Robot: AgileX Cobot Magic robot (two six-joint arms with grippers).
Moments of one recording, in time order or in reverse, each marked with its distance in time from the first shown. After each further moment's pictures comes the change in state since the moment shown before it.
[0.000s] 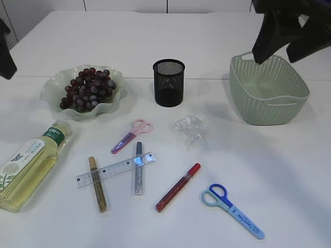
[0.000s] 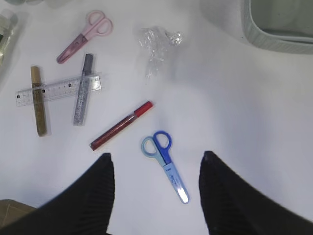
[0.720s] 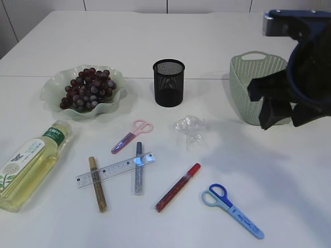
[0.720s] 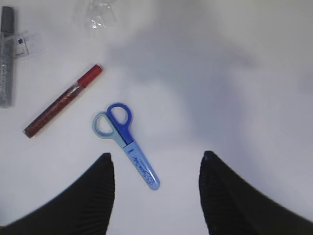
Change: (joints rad) left arm 0.000 -0.451 0.000 -0.023 0.030 -0.073; right arm 0.000 0.003 0.329 -0.093 -0.182 0.113
